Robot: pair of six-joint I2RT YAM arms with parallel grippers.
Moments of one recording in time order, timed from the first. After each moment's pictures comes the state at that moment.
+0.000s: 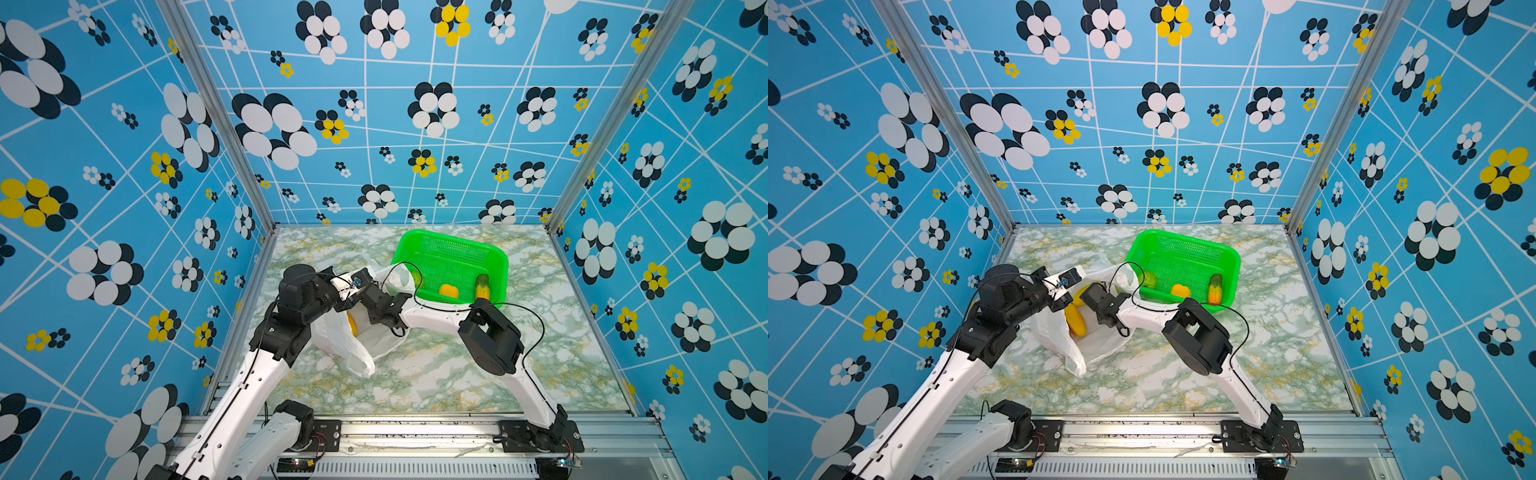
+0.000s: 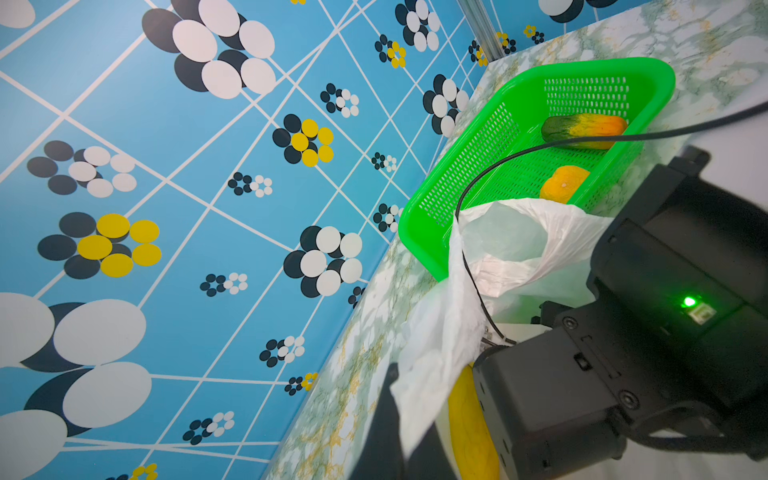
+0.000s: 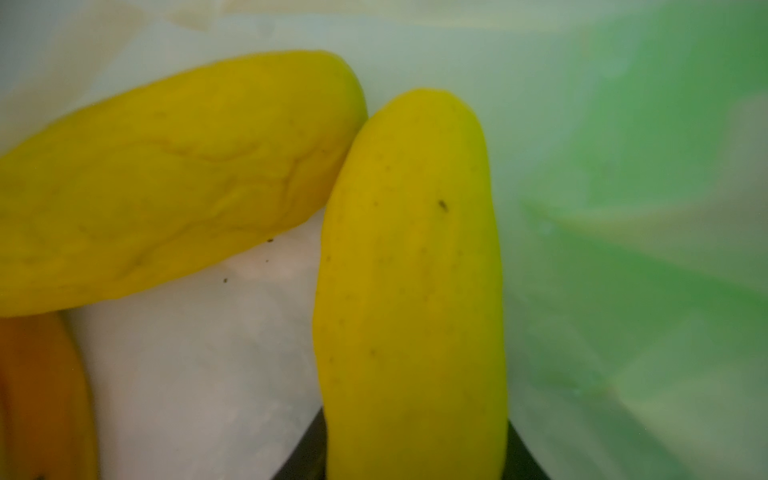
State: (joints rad) left arm -0.32 0.91 0.88 -0.24 0.33 0.80; right arm 0.98 2.29 1.70 -0.44 0.43 0.56
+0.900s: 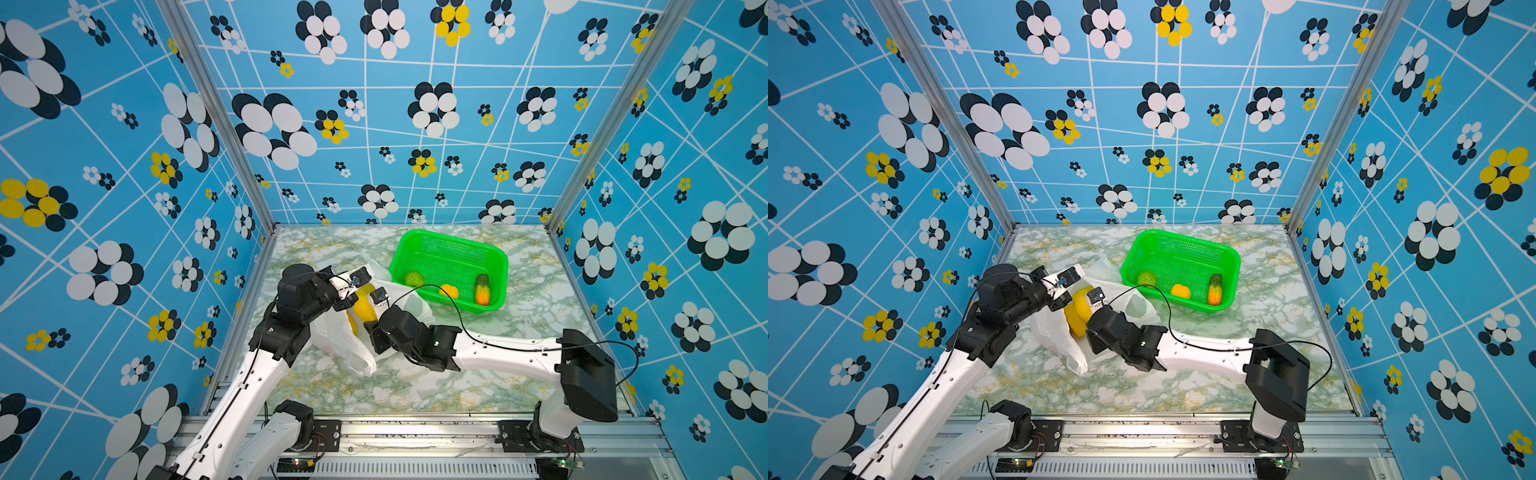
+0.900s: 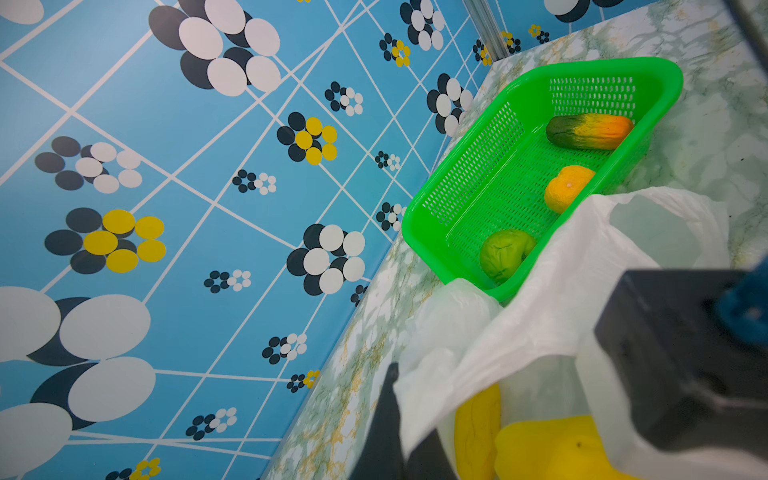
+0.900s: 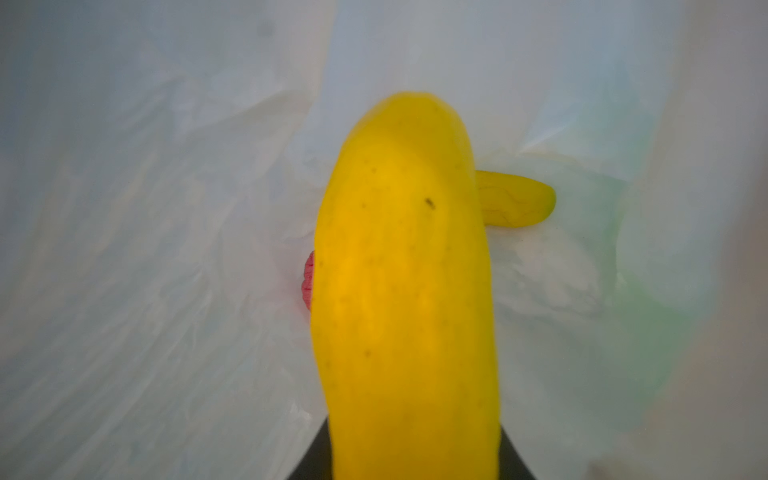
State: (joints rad) left arm -0.30 0.91 0.88 -0.24 0.32 0.79; right arm 1.19 1.64 1.15 -0.06 0.36 0.42
